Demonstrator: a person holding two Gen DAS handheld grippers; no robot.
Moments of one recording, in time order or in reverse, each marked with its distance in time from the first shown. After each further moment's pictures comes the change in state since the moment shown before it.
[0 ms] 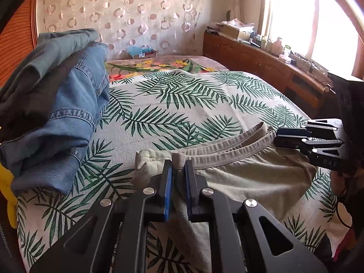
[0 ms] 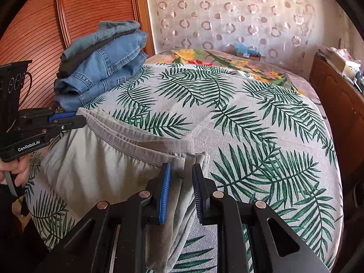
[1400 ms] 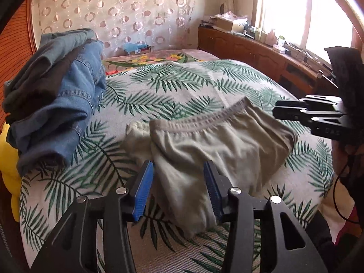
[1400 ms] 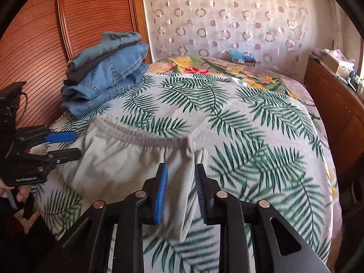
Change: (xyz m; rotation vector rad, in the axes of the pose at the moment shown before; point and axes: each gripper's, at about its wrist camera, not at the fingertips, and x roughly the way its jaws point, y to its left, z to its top) left arm -0.029 -0.022 -0.032 0.041 0.038 -0.002; right arm -0.040 0.007 -0.018 0.027 -0.049 -0.013
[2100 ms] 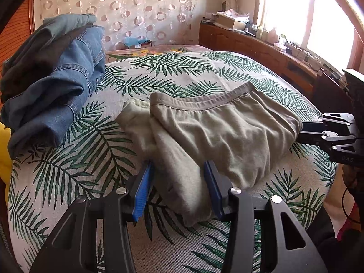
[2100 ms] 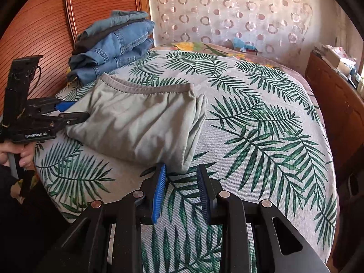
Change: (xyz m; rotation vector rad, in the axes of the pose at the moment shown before) left arm 0.012 0.003 -0.021 -0.027 0.012 -0.013; right arm -0.017 0.005 -0.047 -0.038 0.079 -0.018
